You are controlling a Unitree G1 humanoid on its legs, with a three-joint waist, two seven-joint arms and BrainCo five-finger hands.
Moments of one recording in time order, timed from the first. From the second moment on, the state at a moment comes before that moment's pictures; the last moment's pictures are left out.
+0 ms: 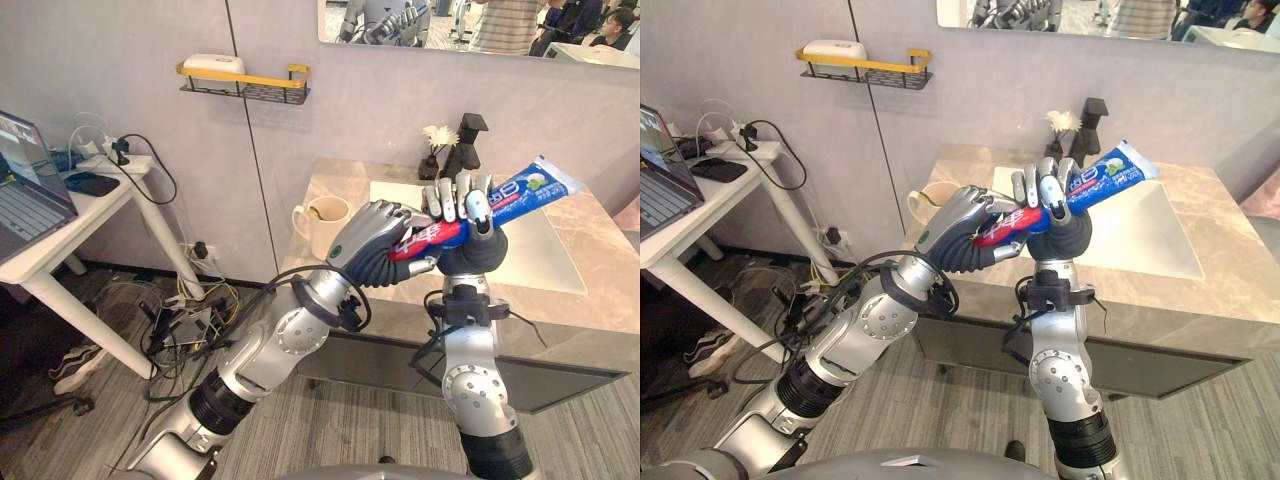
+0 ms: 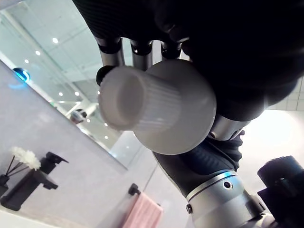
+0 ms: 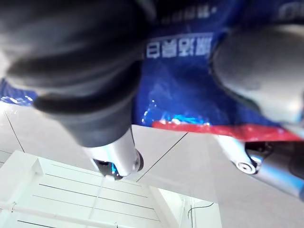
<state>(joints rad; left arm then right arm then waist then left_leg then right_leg) -0.38 0.27 -0.58 -0.31 0.51 -0.16 0.12 -0.09 -0.07 0.23 -0.42 1.04 -0.27 0.12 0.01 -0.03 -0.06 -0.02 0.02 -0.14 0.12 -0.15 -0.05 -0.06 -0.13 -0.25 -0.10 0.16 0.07</state>
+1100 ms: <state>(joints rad) -0.14 0.29 -0.19 -0.63 0.54 -0.19 0.27 0.04 -0.08 0.09 -0.33 1.01 -0.25 0.09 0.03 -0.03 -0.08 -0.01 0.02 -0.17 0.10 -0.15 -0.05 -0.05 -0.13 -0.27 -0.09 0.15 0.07</state>
